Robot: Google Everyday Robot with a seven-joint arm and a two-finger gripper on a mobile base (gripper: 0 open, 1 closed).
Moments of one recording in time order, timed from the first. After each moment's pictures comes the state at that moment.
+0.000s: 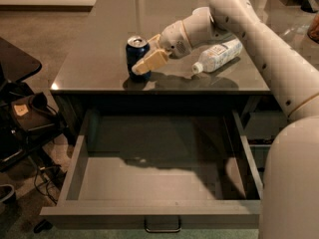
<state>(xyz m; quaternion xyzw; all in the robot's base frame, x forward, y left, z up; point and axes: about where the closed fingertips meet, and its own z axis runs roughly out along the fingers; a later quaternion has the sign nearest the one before) 0.664 0.037 0.887 -0.59 0.62 0.36 0.37</state>
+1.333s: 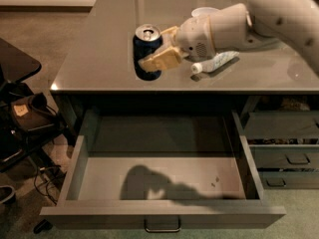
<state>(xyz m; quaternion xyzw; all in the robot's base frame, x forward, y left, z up) 0.580 0.010 0.955 -0.56 0.62 0.32 0.45</state>
